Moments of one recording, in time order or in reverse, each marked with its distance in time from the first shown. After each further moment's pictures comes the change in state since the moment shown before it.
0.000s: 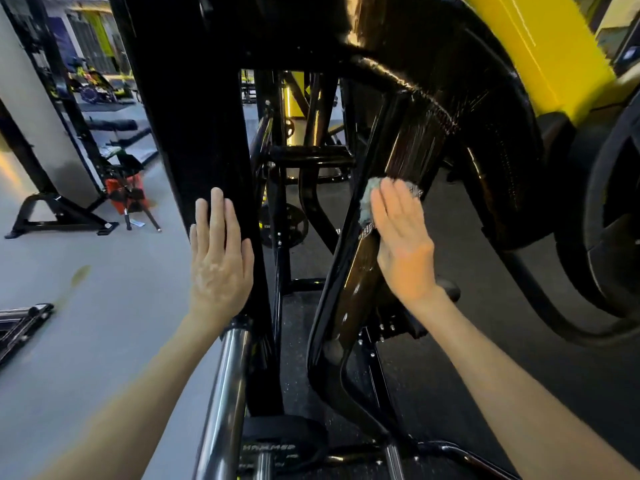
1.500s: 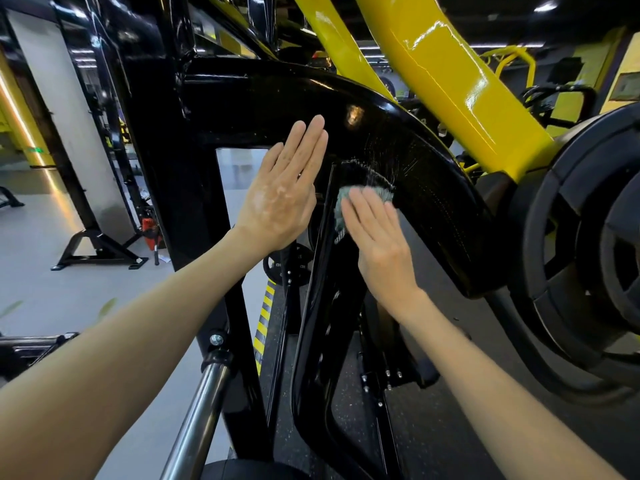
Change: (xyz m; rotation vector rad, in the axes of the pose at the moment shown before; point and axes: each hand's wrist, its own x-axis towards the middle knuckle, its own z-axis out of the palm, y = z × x) left_hand 0.172 0.120 -0.036 0.267 0.047 0.441; right_hand 0.058 0.031 -0.030 -0.010 0.036 -0.098
